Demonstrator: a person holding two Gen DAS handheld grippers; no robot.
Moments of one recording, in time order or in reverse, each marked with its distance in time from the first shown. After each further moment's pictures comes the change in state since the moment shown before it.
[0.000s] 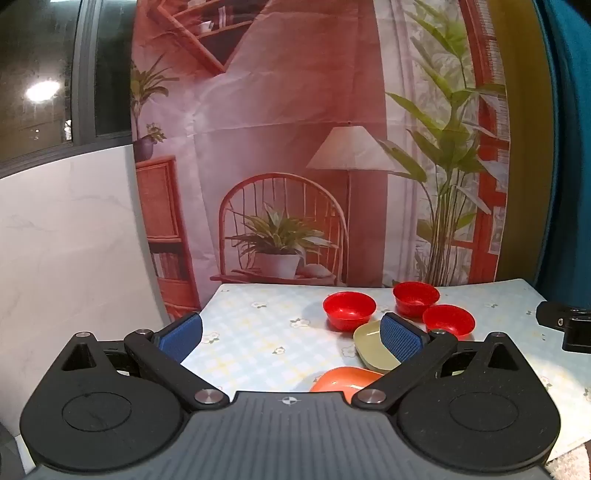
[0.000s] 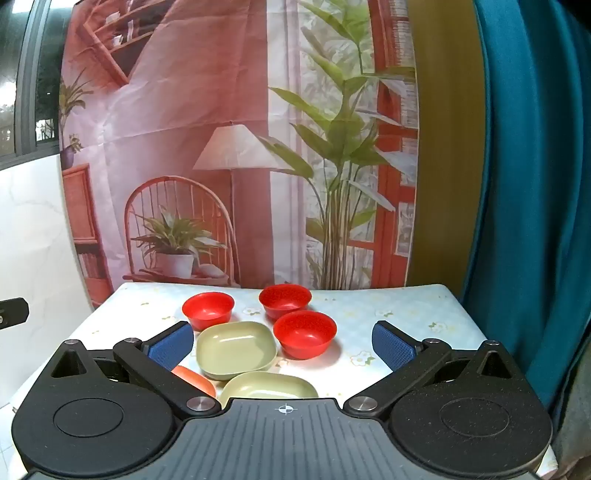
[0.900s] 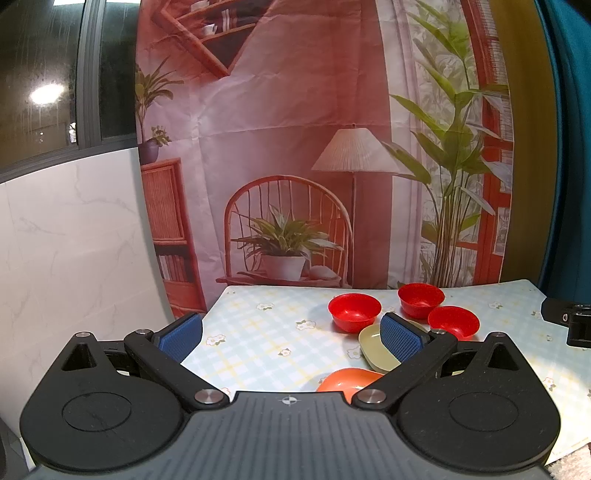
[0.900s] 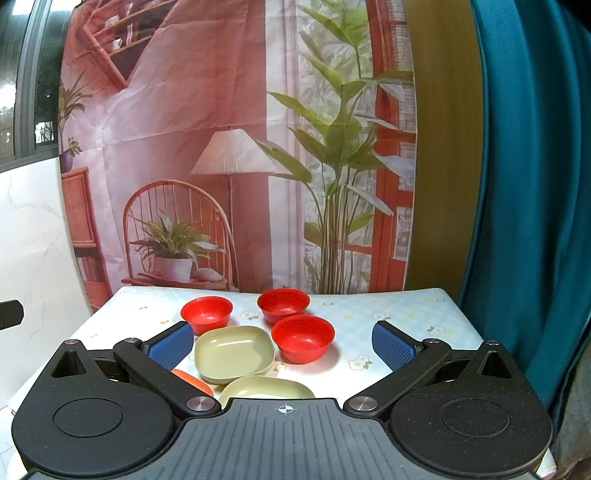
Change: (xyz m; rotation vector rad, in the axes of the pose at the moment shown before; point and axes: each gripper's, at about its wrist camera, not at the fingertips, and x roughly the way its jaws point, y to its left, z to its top) left arm -0.001 0.005 0.000 0.013 -0.014 0.020; right arm 0.000 -0.003 0.003 0.001 -0.011 -0.001
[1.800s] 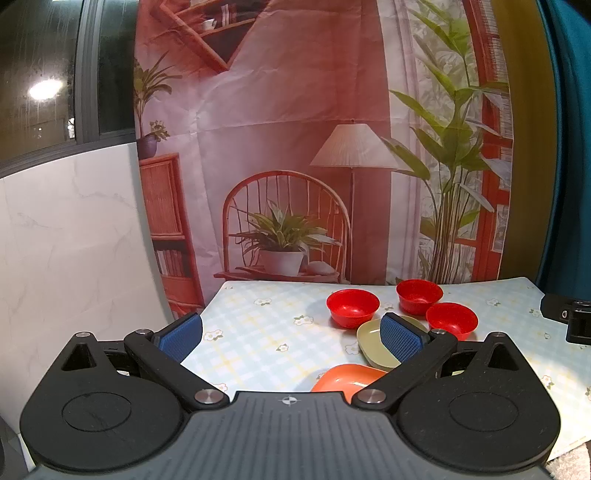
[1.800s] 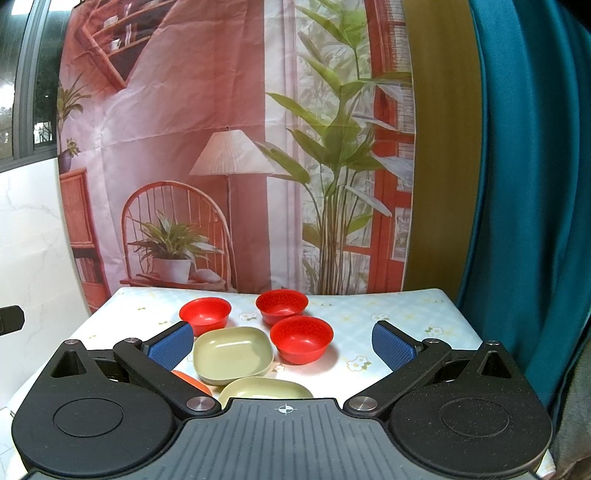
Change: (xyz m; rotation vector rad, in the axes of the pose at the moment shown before) left arm -0.001 -0.001 -0.001 -0.006 0.017 -0.004; right arm 0.000 0.004 -0.001 -0.001 -0.002 -0.002
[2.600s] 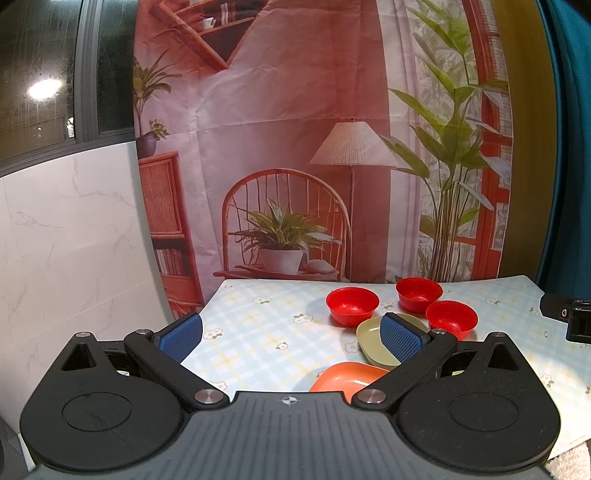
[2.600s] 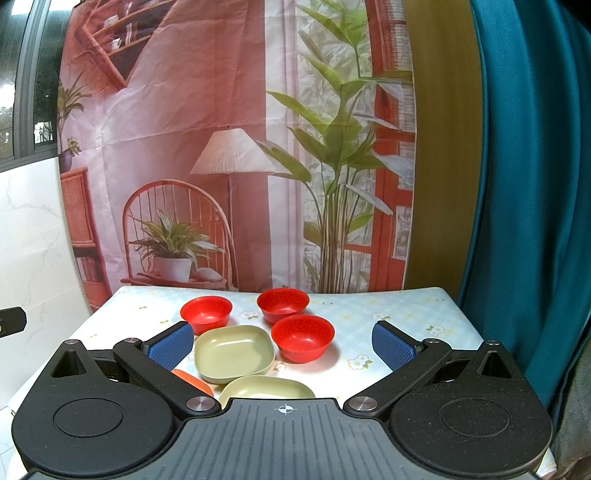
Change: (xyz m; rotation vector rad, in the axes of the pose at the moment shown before) left arm 0.001 0.000 0.000 0.002 0.003 -0.001; right arm 0.001 -0.001 -0.001 0.000 0.000 0.001
